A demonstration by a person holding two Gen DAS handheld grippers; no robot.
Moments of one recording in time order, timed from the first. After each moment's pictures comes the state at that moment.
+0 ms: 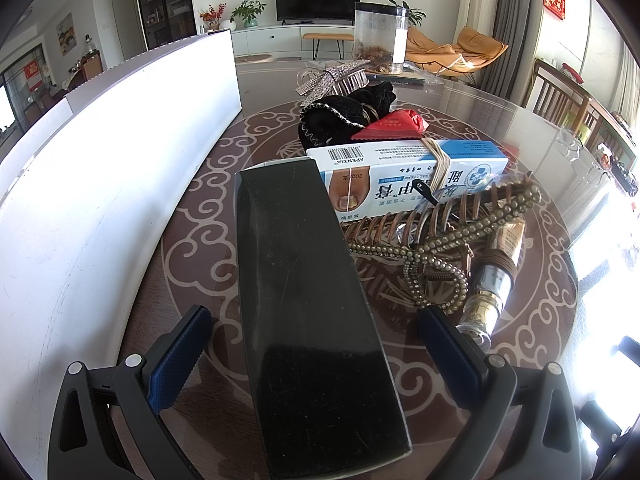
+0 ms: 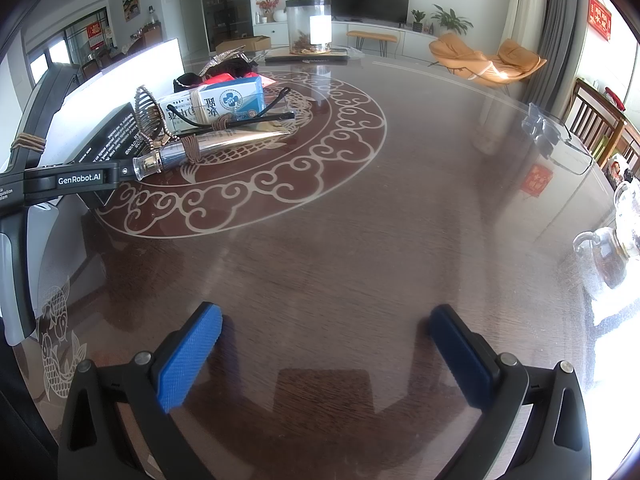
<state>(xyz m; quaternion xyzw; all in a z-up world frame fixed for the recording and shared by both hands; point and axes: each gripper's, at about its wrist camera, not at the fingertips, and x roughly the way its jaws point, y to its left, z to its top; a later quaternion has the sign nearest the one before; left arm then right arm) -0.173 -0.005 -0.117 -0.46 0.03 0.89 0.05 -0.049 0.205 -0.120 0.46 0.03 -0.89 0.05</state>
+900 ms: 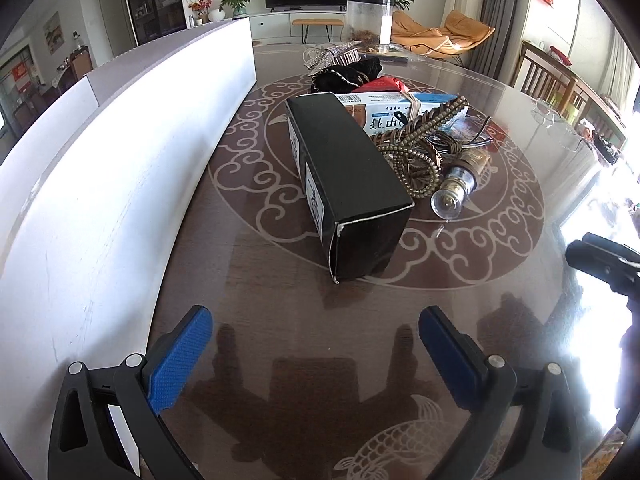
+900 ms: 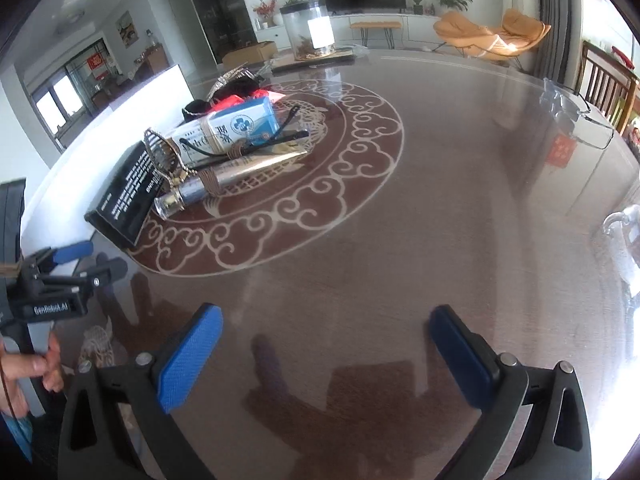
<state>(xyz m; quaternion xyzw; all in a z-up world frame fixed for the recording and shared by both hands) -0.094 -0.036 -0.100 -0.48 0.03 0.87 0.07 -0.092 0.197 -0.102 0.47 -0.08 -0.87 0.10</state>
